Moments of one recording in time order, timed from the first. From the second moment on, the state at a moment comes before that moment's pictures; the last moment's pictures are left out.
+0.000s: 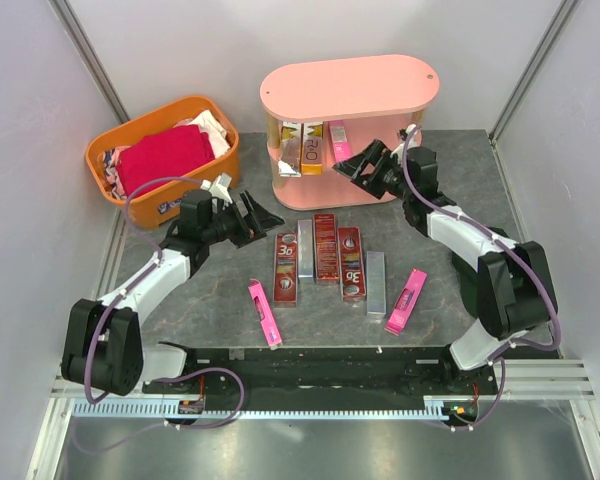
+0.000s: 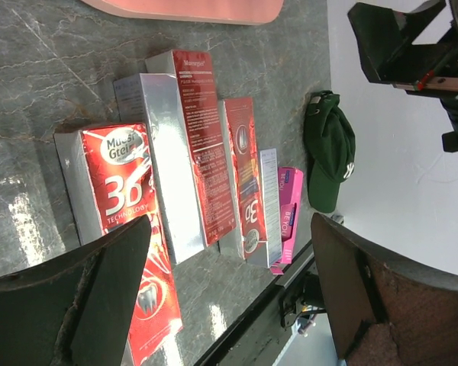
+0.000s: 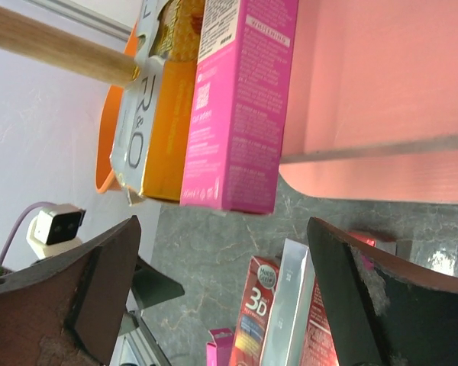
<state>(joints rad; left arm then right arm) -0.24 1.29 0.73 0.09 0.56 -0.79 0.28 1.63 1.08 0.32 -0.39 0.89</state>
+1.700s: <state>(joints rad) -0.41 1.29 0.55 -0.33 0.22 -0.74 0.40 0.96 0.56 0.04 -0.38 0.75</state>
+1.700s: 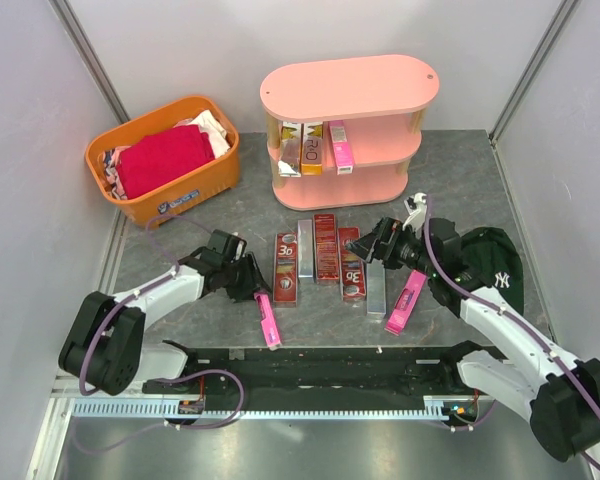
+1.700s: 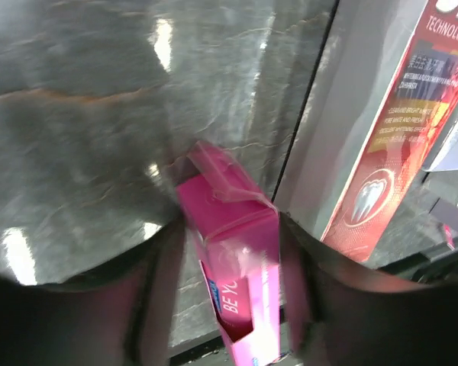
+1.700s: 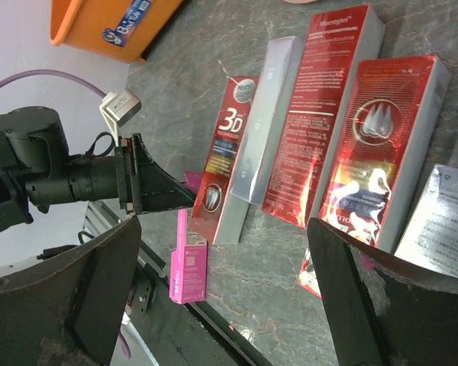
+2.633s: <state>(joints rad) -0.36 1.19 0.96 -0.14 0.29 -0.77 0.43 1.16 0.76 0.21 -0.45 0.79</state>
